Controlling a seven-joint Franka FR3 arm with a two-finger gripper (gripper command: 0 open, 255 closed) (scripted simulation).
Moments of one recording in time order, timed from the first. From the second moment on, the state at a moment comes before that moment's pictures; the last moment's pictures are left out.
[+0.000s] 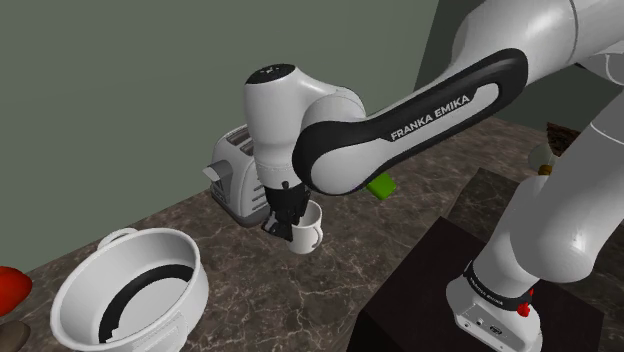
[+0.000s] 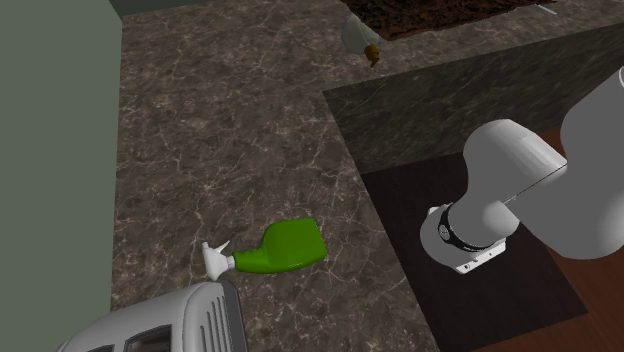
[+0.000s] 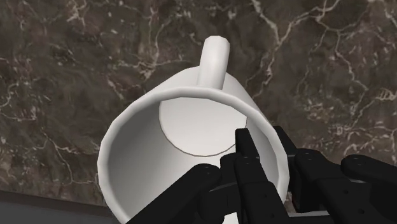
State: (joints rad) arm 0.25 -0.07 0.55 -2.18 0.01 2.06 0.53
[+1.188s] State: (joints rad) arm 0.26 0.00 0.56 -2.25 -0.04 2.20 0.57
